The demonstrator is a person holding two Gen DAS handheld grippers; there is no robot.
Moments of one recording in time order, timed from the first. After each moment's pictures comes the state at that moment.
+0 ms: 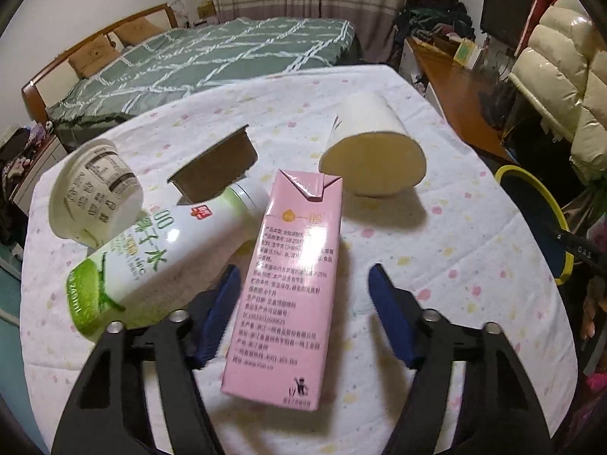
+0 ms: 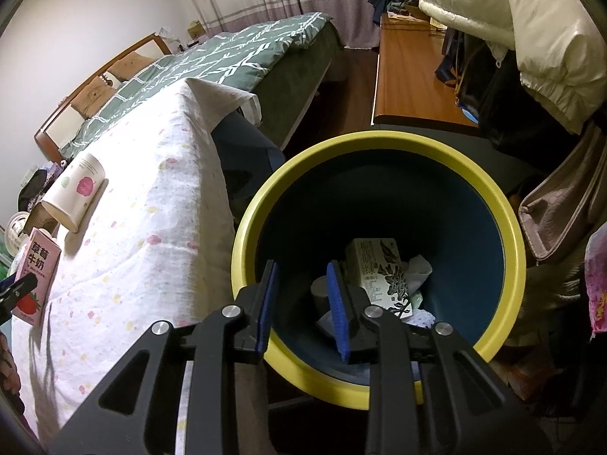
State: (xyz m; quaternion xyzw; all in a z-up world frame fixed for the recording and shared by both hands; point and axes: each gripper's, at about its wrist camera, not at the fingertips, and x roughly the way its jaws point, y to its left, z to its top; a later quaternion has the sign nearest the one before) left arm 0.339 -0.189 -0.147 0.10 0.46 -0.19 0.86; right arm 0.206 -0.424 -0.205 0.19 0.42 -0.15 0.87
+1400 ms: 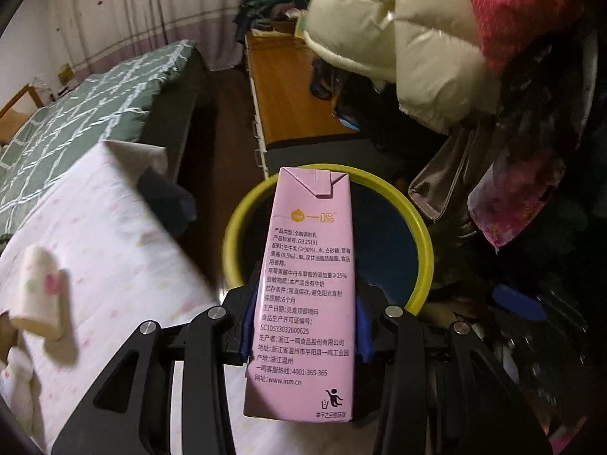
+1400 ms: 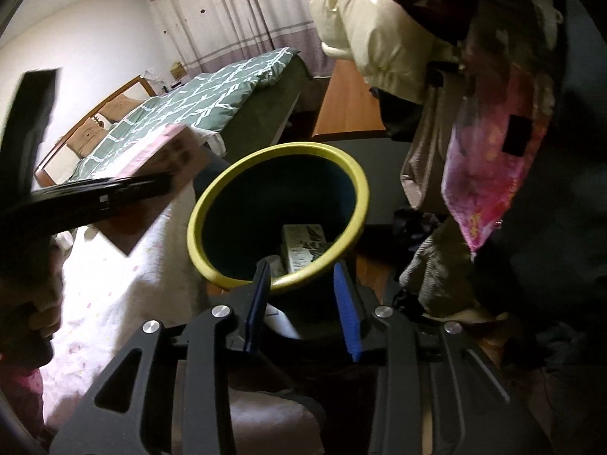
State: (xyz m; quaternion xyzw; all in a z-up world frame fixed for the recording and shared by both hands) left arm 0.236 -0.492 -0.121 0.20 0.42 -0.41 0.78; right arm 0.044 -0.462 -0.169 0.22 0.36 -0.20 0.89
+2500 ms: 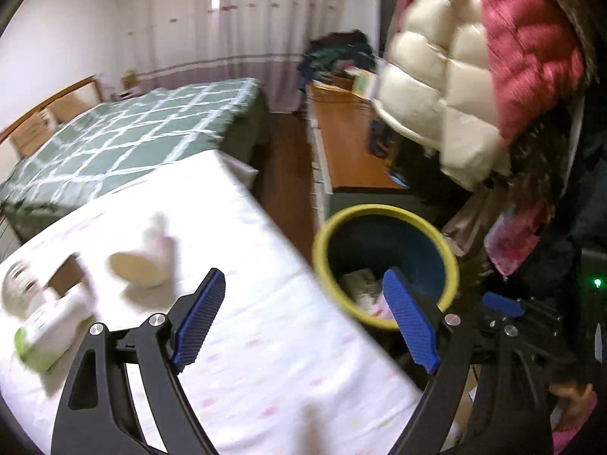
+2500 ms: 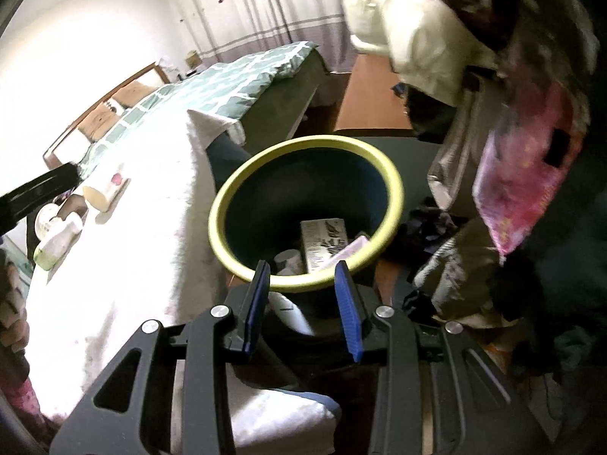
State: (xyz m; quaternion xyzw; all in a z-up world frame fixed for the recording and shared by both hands) left arm 0.222 -0.332 -0.063 0.10 0.34 -0.33 0.87; right arm 0.074 -0.428 -0.165 0.19 0.37 -0.16 0.89
